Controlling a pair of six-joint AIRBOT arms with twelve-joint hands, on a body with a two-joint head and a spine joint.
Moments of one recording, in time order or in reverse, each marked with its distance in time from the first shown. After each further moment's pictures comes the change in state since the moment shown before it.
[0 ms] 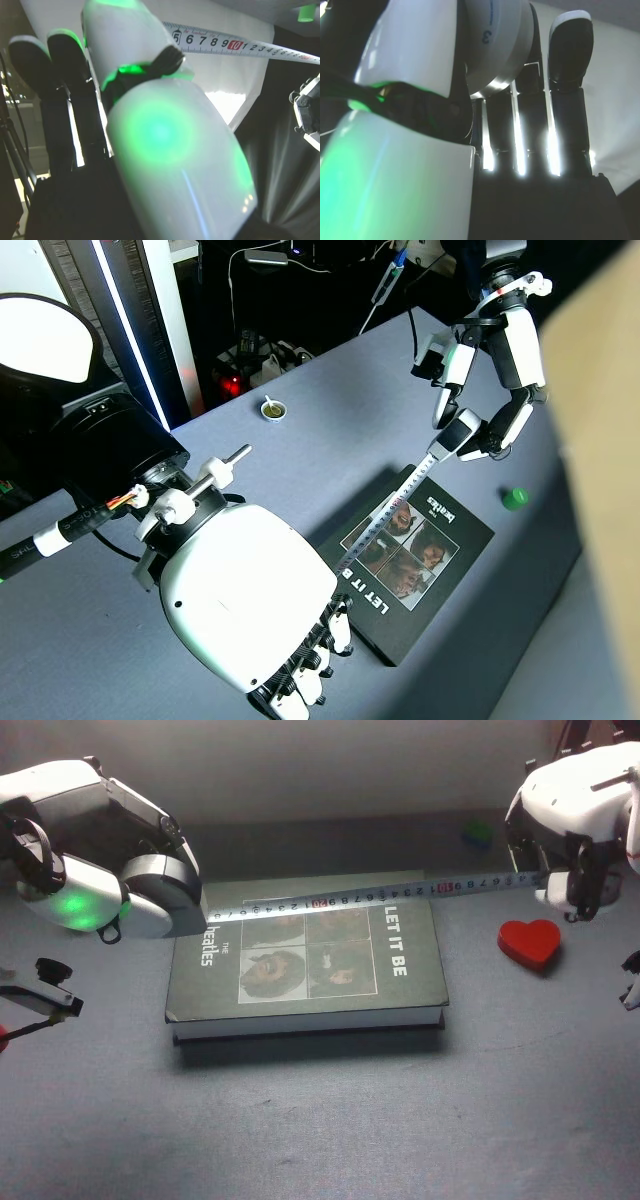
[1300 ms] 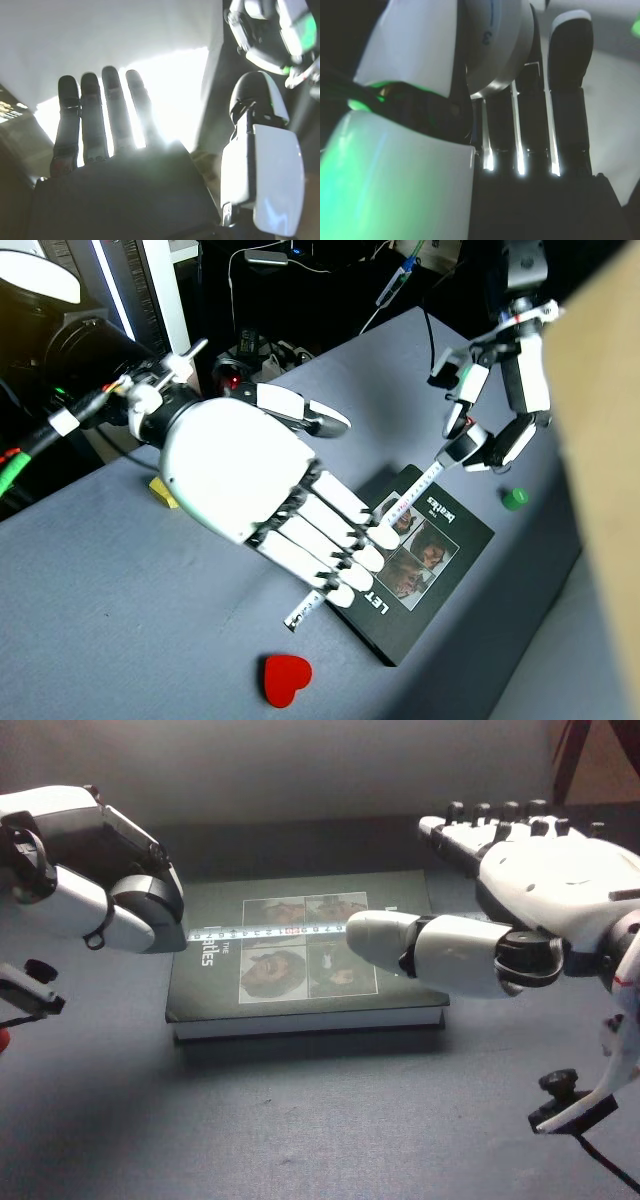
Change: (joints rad) left arm 0.073 -0.124 0.247 0.025 0.184 -0.076; right arm -0.145 0.034 -0.304 -0.322 -0.212 0.594
